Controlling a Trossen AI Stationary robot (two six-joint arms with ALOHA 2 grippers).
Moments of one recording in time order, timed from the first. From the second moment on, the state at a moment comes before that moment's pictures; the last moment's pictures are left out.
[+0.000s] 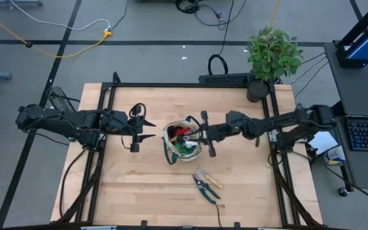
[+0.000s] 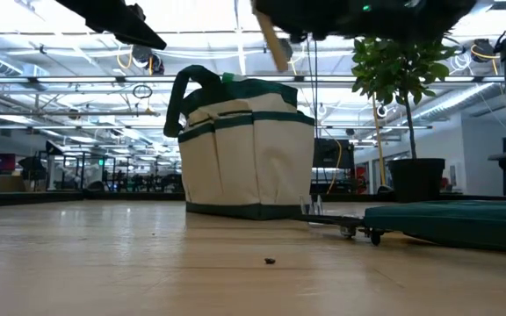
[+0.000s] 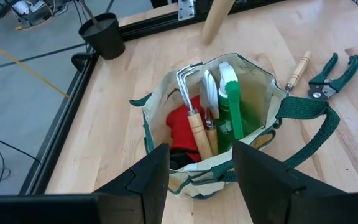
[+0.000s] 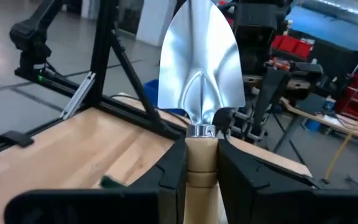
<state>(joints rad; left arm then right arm) -0.08 0.93 0.80 -0.38 -0.18 0.18 -0.02 1.46 0.77 0.70 -0.26 -0.31</state>
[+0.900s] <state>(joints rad) -0.07 1.28 0.79 0.47 0.13 0.60 -0.07 1.51 0.78 0.71 -0.43 -0.14</state>
